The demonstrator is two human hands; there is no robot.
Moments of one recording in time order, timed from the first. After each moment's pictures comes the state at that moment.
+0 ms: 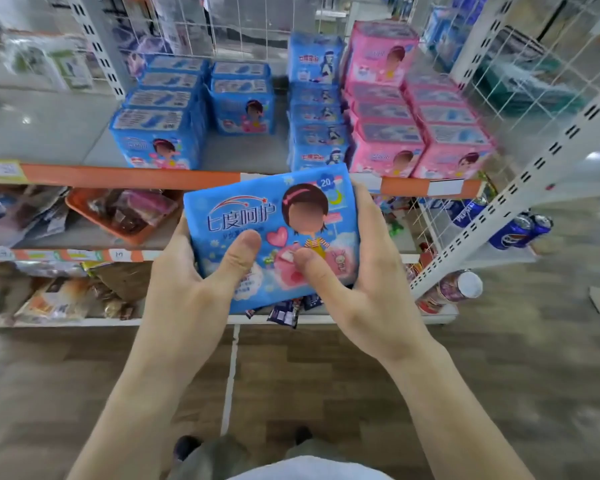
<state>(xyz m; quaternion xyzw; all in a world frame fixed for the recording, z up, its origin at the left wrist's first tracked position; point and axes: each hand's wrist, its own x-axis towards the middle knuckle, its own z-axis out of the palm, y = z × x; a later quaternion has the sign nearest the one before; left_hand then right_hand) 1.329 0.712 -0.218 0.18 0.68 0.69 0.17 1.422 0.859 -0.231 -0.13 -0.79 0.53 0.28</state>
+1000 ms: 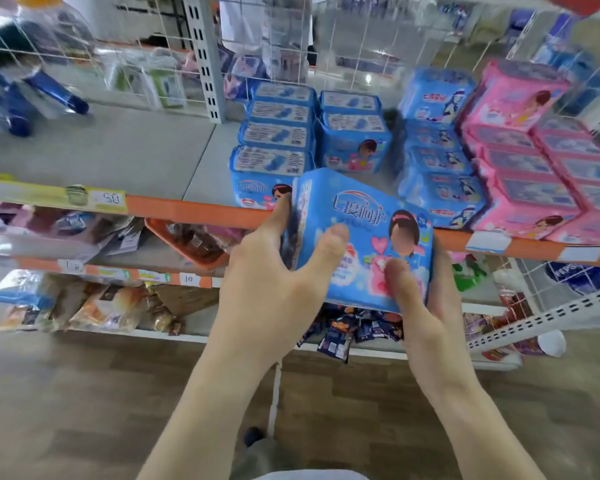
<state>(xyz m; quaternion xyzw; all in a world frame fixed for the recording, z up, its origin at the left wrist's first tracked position) 1.145 0.667 -0.210 0.23 0.73 0.62 0.17 1.249 0.794 -0.255 -0.21 -0.69 0.62 0.31</state>
